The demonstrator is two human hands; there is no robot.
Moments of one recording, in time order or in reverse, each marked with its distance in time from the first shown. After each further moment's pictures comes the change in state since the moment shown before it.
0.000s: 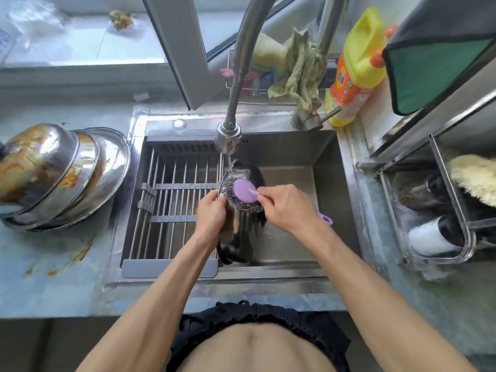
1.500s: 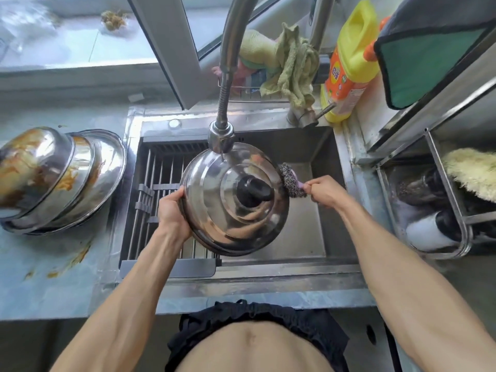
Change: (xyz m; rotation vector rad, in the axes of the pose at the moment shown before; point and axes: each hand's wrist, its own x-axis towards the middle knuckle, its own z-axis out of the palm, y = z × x) left_hand 0.028 -0.004 -0.052 -0.661 0.021 -0.293; right_hand 0.039 0.124 -0.003 0.571 -0.146 0.546
